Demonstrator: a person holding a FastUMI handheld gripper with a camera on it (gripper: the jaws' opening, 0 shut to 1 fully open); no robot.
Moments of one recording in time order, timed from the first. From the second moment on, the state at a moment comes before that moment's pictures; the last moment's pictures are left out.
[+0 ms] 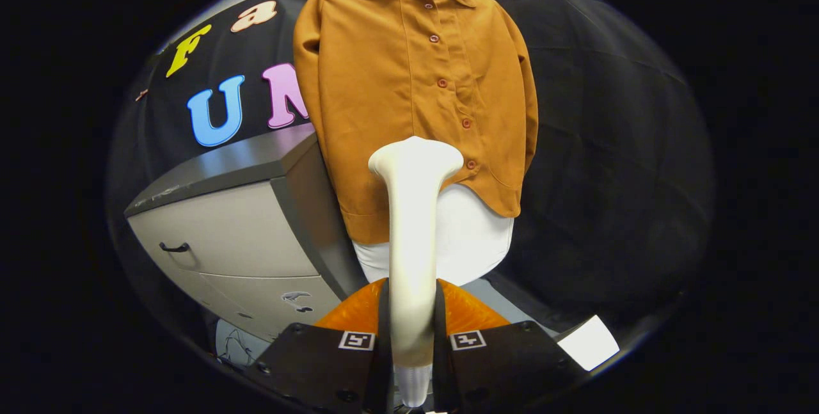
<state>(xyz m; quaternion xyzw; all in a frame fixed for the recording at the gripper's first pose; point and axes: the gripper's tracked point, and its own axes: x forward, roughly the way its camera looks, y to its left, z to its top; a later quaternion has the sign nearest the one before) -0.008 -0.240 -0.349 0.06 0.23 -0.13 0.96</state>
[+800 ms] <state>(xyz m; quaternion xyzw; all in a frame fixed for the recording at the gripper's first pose) 0.023 -0.280 -0.132 0.02 0.01 -0.15 0.99</state>
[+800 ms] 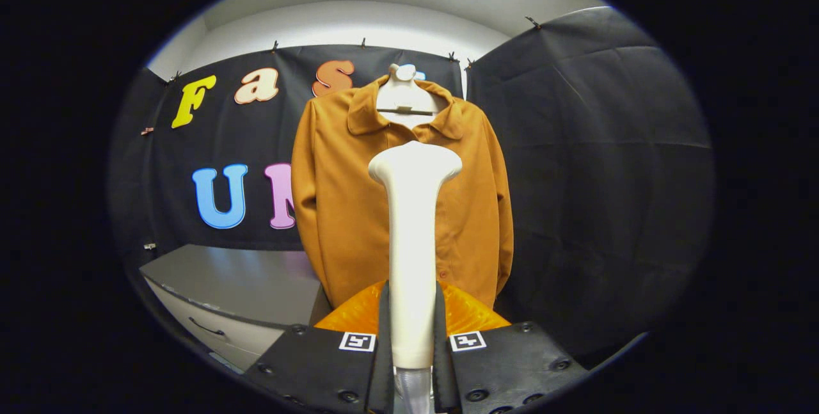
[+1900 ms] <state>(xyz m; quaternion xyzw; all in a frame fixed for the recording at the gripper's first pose) 0.108 -0.353 -0.111 0.04 0.00 -0.16 0.99</state>
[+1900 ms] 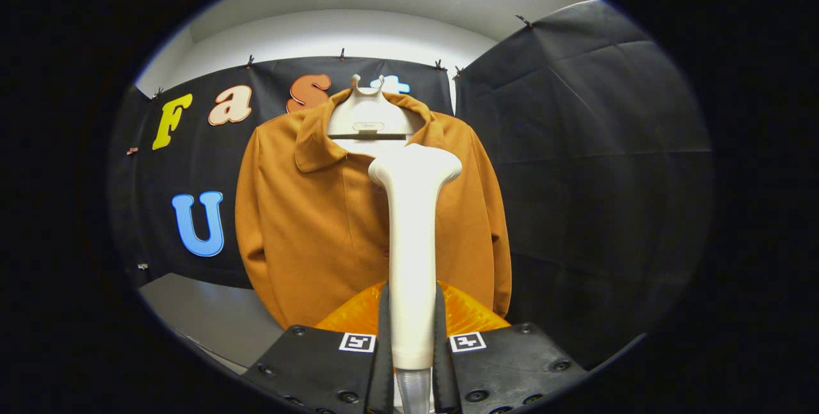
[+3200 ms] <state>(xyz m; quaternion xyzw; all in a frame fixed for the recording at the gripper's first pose) 0.046 -0.340 -0.368 0.04 0.26 -0.16 0.95</state>
